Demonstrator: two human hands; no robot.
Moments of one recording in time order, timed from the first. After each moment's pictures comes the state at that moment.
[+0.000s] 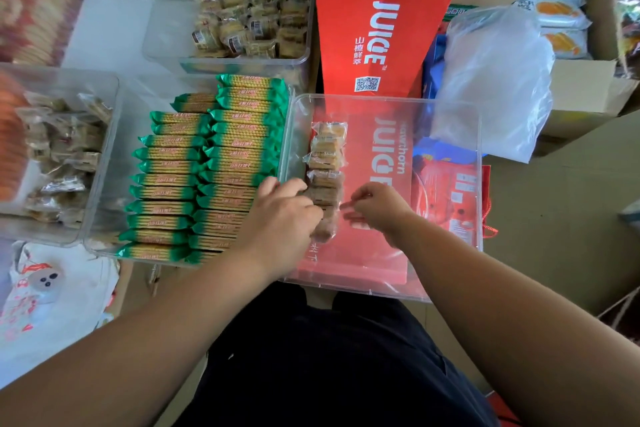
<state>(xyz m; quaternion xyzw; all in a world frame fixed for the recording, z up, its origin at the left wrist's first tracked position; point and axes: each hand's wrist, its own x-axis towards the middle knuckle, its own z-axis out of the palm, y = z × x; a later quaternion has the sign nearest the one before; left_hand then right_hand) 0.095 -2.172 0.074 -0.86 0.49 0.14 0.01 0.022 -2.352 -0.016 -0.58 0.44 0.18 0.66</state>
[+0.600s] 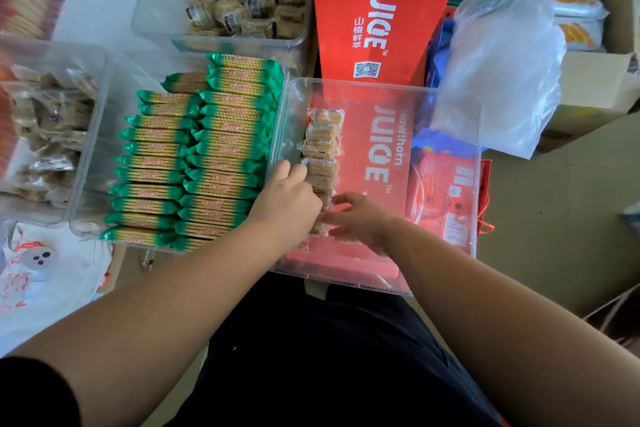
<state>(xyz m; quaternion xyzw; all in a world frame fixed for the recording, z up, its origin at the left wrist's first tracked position) 0.094 -2.207 0.058 -0.79 0.52 0.16 0.27 0.009 -2.333 -0.021 -0.54 0.39 0.30 0.68</state>
